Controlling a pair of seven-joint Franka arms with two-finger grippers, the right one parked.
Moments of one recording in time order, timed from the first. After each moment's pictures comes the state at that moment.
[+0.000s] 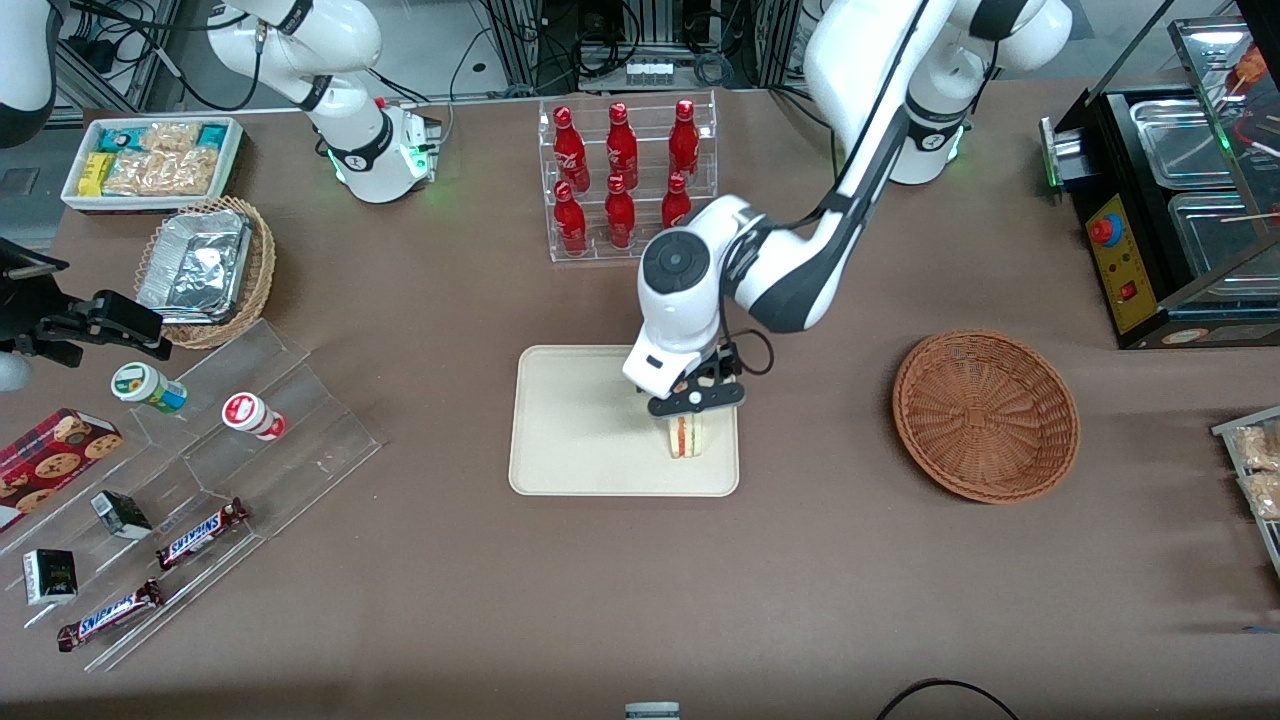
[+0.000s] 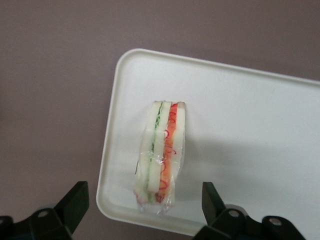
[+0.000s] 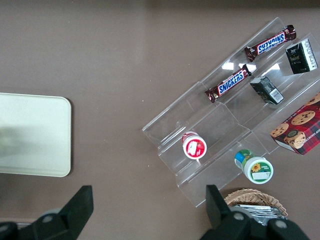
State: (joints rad) arm -0.75 0.55 0.03 -1.53 0.06 2.07 -0.96
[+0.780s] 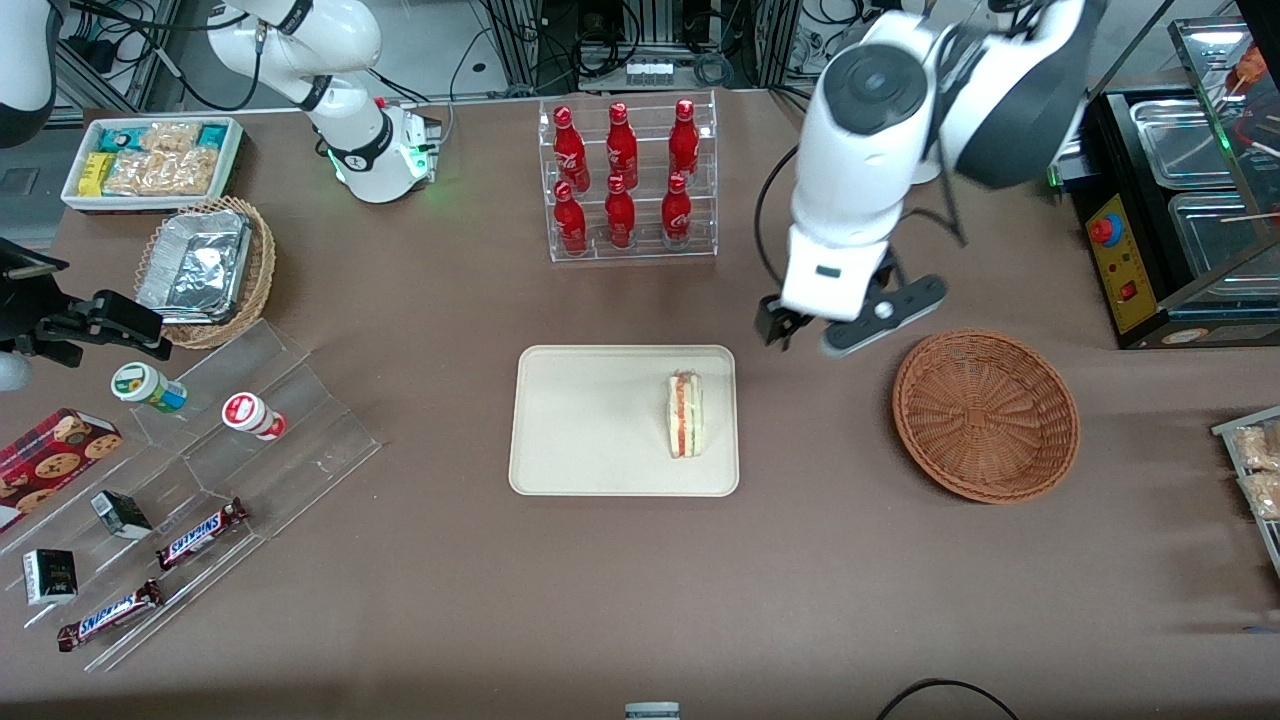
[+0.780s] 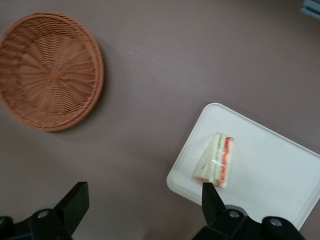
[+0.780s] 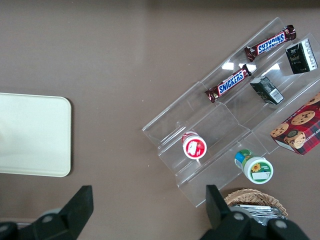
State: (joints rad) arm -0.73 0.18 0.18 -1.52 0.07 1.67 -1.01
